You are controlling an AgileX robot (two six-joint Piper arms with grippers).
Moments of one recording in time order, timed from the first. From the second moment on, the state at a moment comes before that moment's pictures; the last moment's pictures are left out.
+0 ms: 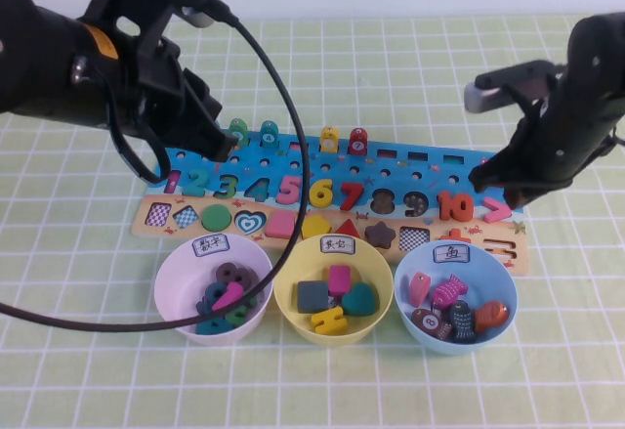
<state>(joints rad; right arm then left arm) 0.28 1.91 -1.48 0.04 0.95 -0.05 -0.45 1.40 -1.28 -0.07 0.71 0.31</state>
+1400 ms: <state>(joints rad) 0.42 0.99 -0.81 0.19 0.08 -0.05 -0.45 0.31 -0.59 -0.03 0.55 0.09</state>
